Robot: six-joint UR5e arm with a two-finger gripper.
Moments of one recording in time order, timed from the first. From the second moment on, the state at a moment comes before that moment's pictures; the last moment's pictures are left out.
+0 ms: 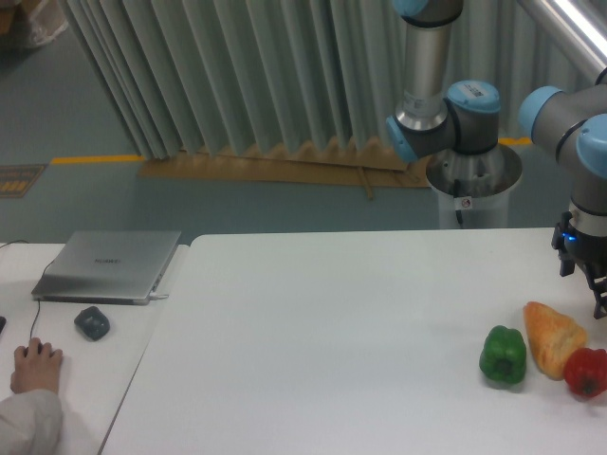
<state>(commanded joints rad) 2.58 -1.84 -1.57 -1.30 1.56 1.61</state>
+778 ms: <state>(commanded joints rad) 2.72 -1.83 -1.56 -1.29 1.62 1.71</state>
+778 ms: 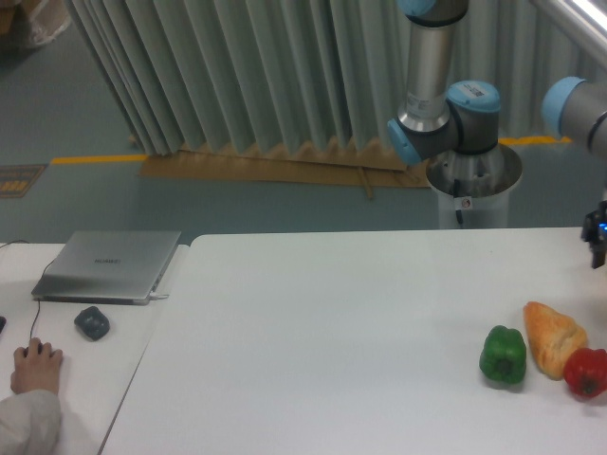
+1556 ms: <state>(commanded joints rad) 2.83 -1.85 -1.63 -1.29 1.62 1.97</state>
